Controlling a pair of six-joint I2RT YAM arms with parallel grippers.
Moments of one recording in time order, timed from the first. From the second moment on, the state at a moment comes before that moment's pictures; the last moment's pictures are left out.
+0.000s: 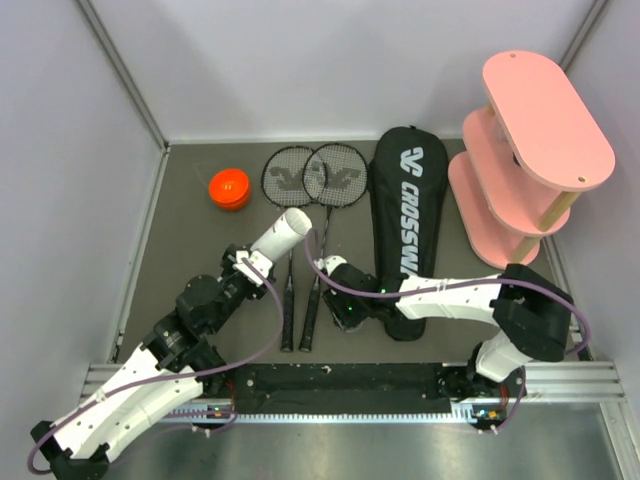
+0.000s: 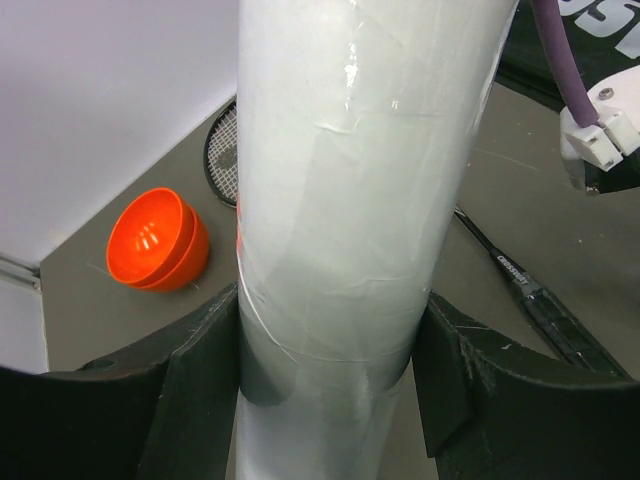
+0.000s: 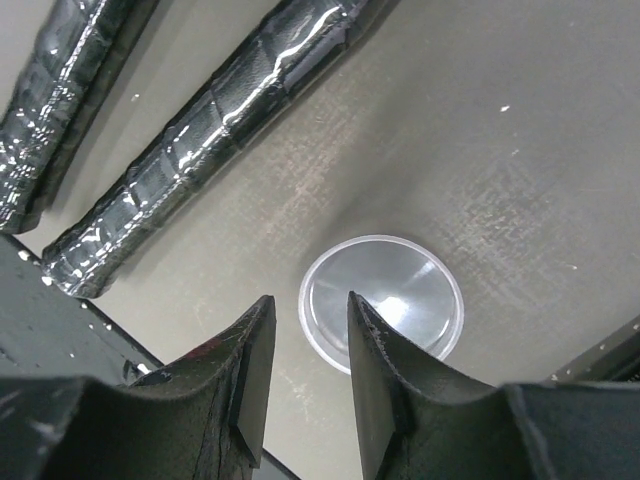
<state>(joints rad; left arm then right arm) -0.75 0.41 0.47 -0.19 -0.23 0.37 1.13 1.55 0.85 -0.29 0.07 0.43</state>
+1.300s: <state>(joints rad) -0.76 0.47 0.47 -0.16 -0.04 0.37 0.77 0.90 0.77 -0.16 -0.41 0.34</state>
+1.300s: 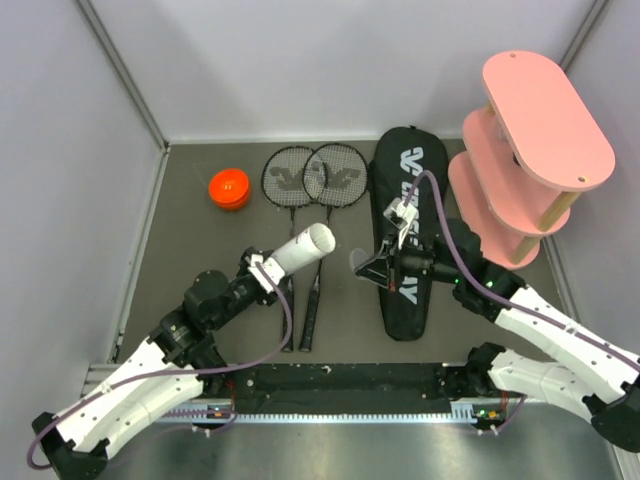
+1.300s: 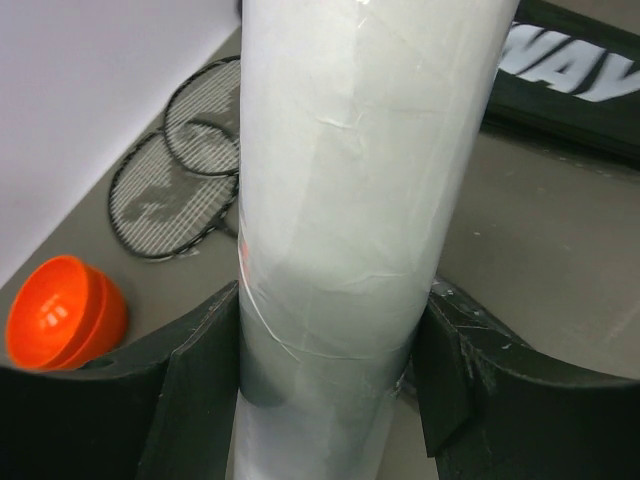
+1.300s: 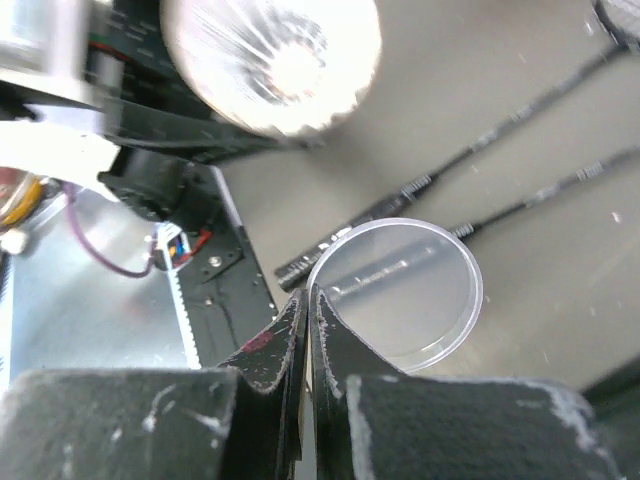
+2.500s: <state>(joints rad) -0.77 0.51 0.47 -0.16 0.22 0.38 0.76 1.07 1.06 -0.21 -0.81 0.33</state>
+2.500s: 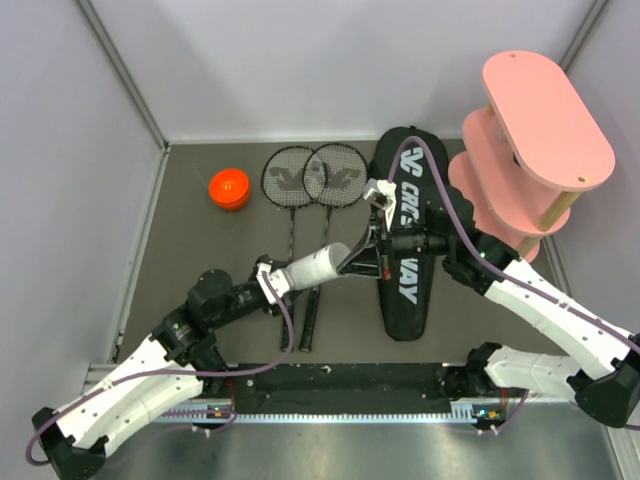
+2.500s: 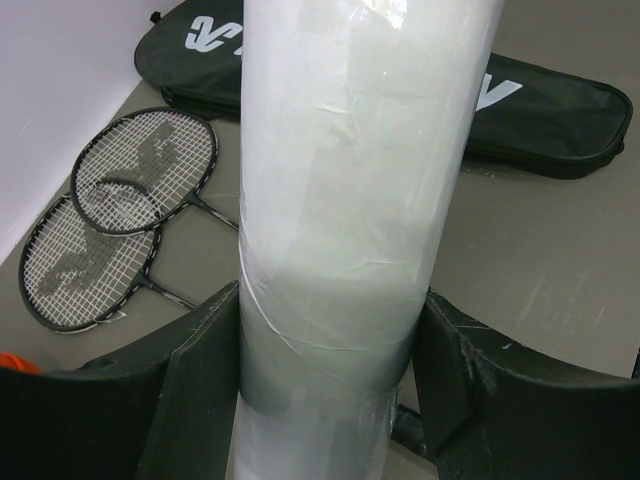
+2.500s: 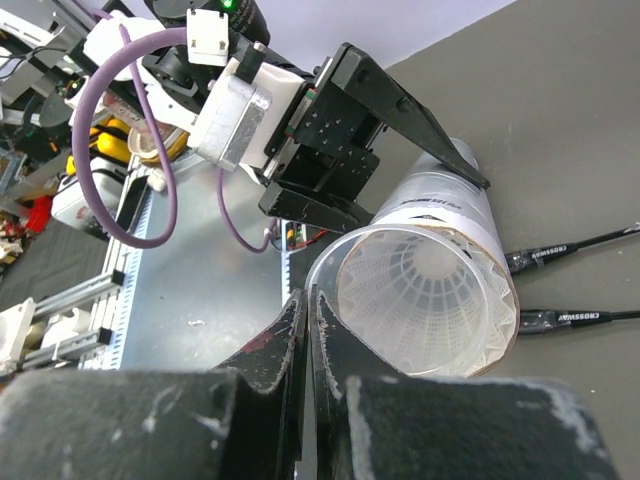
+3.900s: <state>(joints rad) -0.79 0.47 0.47 -0.19 0.20 0.41 0.74 1.15 1.09 -0.22 -0.89 0.37</state>
